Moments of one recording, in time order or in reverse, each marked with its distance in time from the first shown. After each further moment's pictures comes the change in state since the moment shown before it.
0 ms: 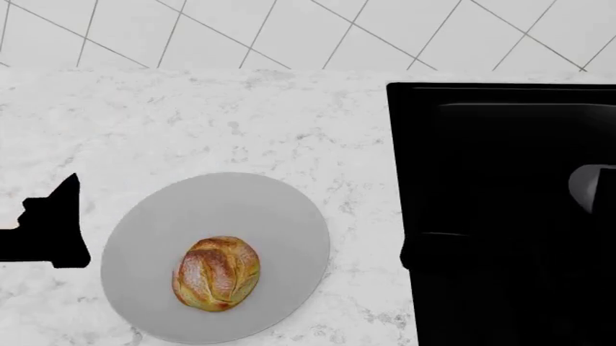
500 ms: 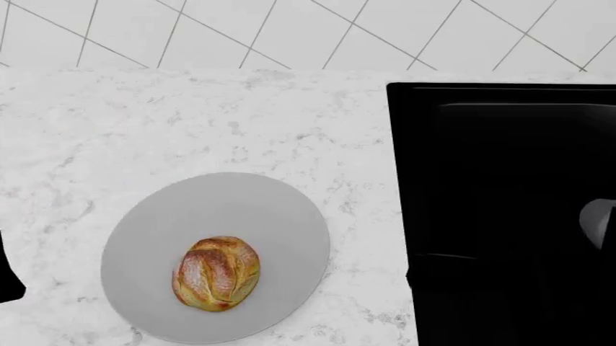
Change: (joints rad) left arm 0.337 -0.025 -0.184 0.167 0.112 0.188 -0.043; right arm -0.122 -0.007 0.033 -0.054 -0.070 -0.069 0.027
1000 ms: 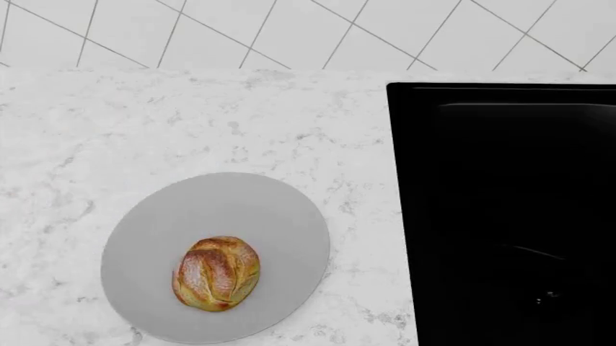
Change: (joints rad) left arm 0.061 0.022 -0.080 -0.027 0.059 0.046 -0.111; right arm -0.134 0.053 0.121 -0.020 -0.105 -0.054 0.134
